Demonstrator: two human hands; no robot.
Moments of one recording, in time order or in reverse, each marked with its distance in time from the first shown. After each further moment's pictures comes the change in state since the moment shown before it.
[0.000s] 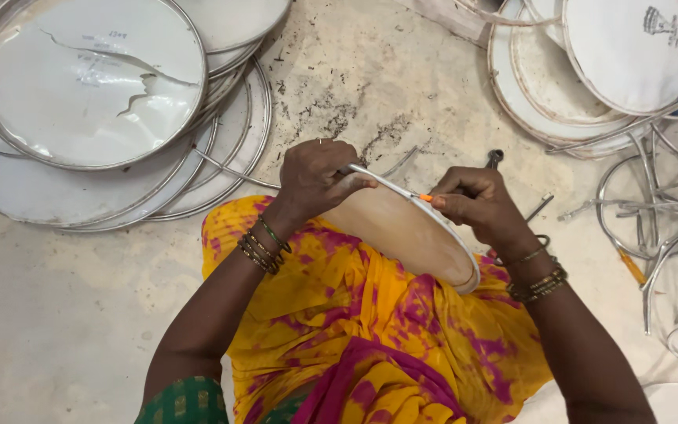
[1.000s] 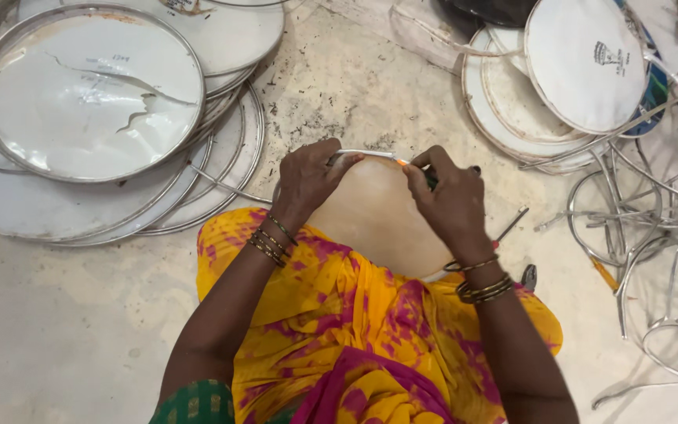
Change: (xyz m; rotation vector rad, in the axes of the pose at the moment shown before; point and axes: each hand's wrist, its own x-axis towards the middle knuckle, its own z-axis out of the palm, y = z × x) left_hand 0.004 -0.011 0.024 0.065 0.091 -0.303; right_hand 0.017 -0.062 0.069 -0.865 0.542 -0.199
